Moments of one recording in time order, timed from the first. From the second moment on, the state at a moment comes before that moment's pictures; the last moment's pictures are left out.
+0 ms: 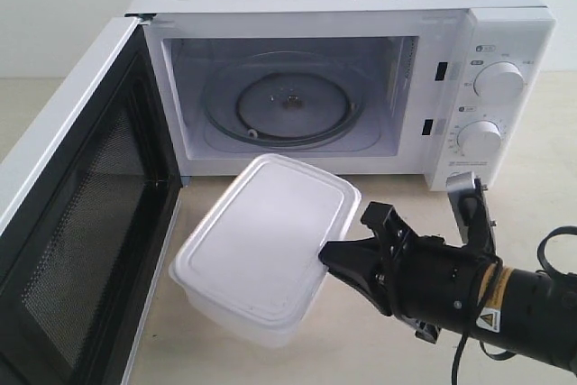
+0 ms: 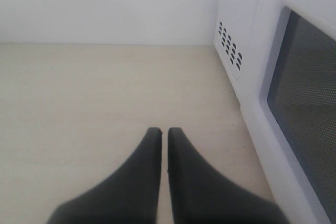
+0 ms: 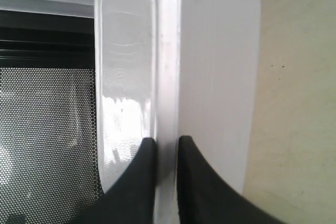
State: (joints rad) left arm 0.04 0.00 0.00 -0.22 0.31 0.19; right arm 0.50 1.79 -0.30 -0.49 -1.08 1.48
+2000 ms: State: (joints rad) left arm 0.04 0.00 0.00 -0.22 0.31 0.19; right arm 0.50 0.84 -0.37 -1.26 -0.24 2.09
